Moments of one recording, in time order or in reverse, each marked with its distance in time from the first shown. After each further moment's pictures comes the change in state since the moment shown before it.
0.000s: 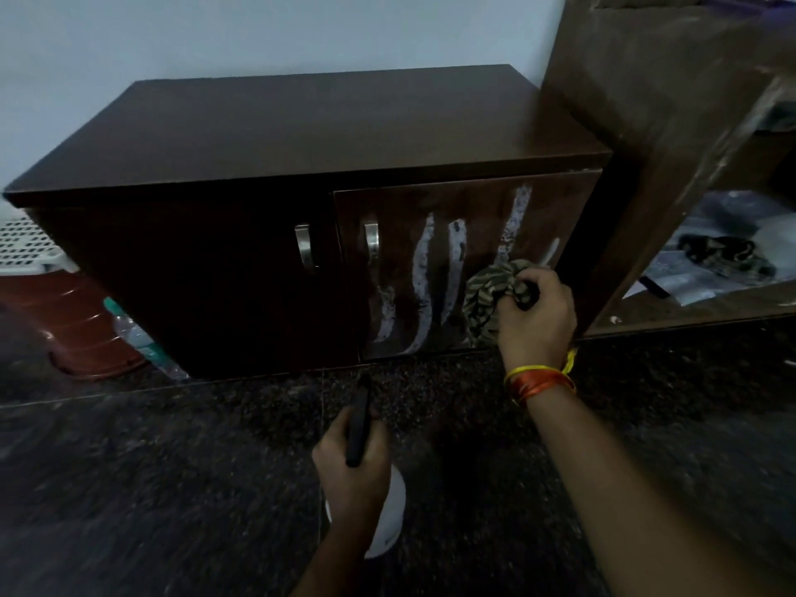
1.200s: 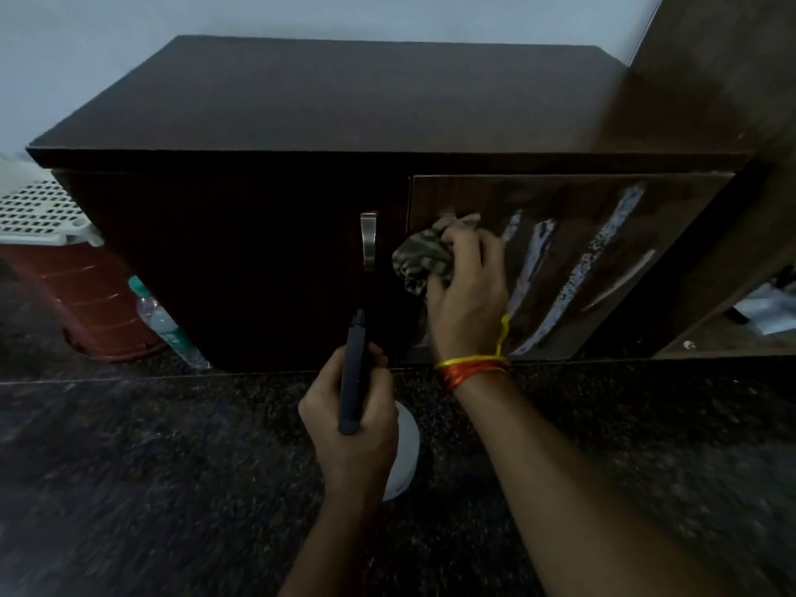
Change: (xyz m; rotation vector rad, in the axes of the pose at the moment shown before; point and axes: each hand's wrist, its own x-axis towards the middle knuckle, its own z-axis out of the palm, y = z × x) left_hand 0.063 0.058 -0.036 -0.174 0.102 0.252; right_hand -0.048 -0.079 0.108 -0.017 -0.123 -0.490
